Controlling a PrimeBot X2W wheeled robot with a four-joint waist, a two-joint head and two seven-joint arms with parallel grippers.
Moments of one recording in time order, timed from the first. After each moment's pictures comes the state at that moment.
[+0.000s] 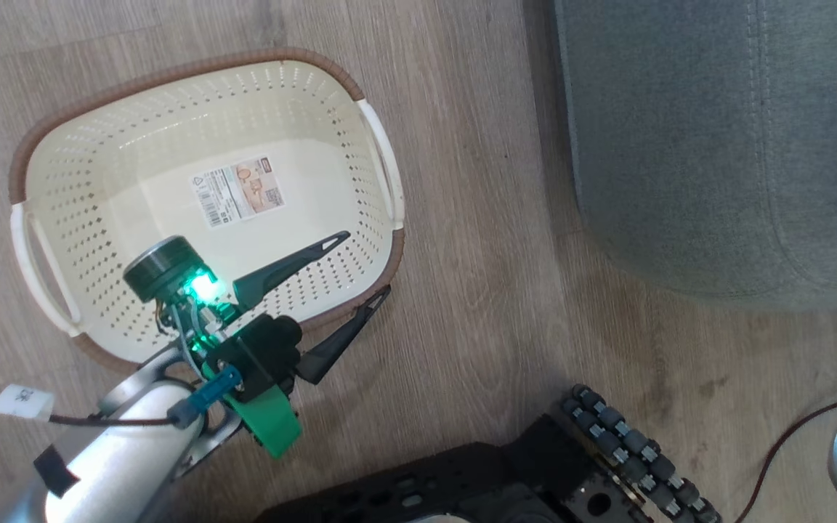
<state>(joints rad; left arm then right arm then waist) -0.46 0.51 -0.73 0.01 -0.17 -0.13 -0.26 -0.93 -0.16 -0.64 0.62 -0.07 0.13 -0.26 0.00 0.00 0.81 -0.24</state>
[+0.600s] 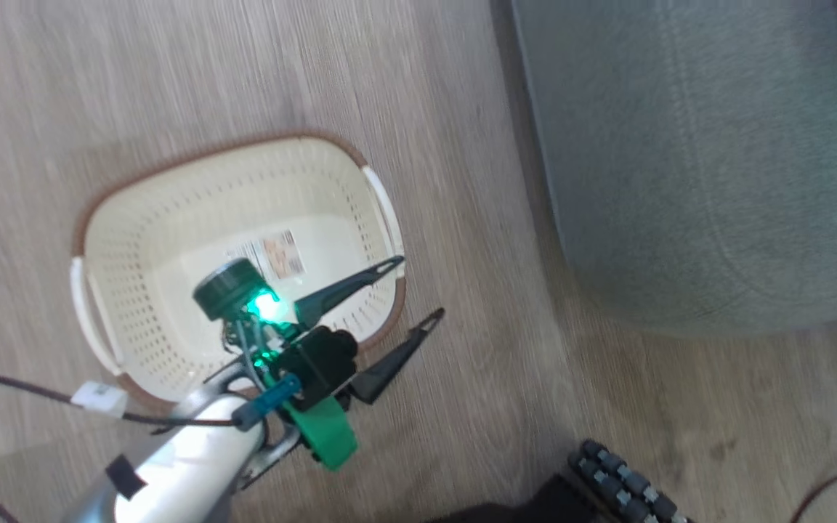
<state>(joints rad) -0.45 0.39 -0.77 0.08 -0.17 -0.13 -0.26 -0.83 -0.20 -0.58 0.64 -0.11 0.13 -0.26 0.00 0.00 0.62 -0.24</state>
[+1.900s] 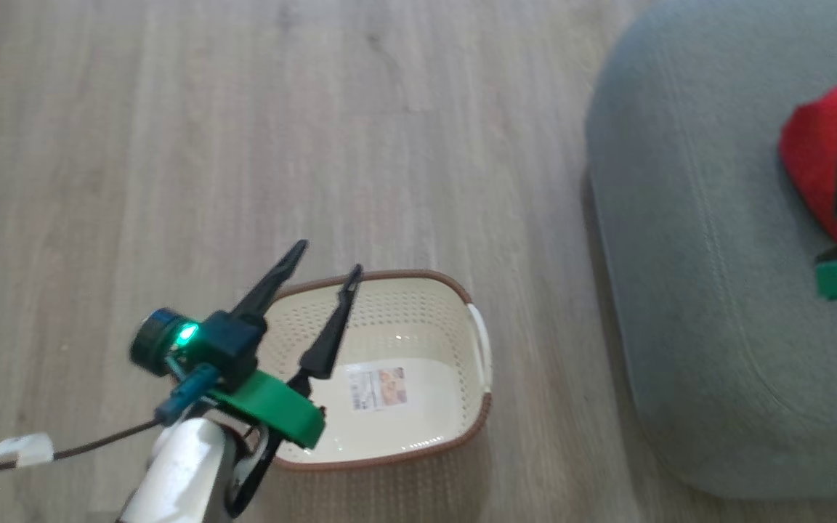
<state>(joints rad) -0.21 0.12 -0.32 0.14 -0.16 -0.13 -0.26 -0.31 -0.32 -0.09 0.02 0.33 0.13 -0.26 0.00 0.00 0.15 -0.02</state>
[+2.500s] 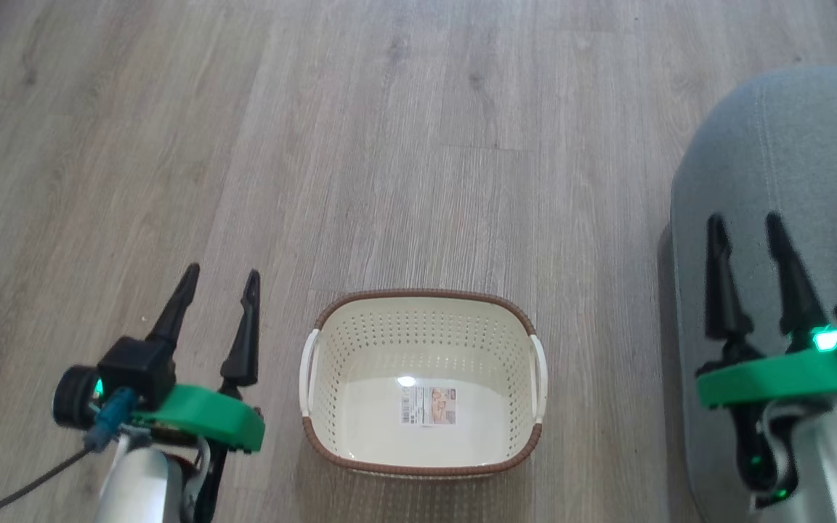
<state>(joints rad) -0.11 0.05 -0.06 0.15 -0.12 -0.09 -0.26 -0.12 -0.12 -0.02 0.07 0.37 0.13 -0.26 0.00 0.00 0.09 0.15</state>
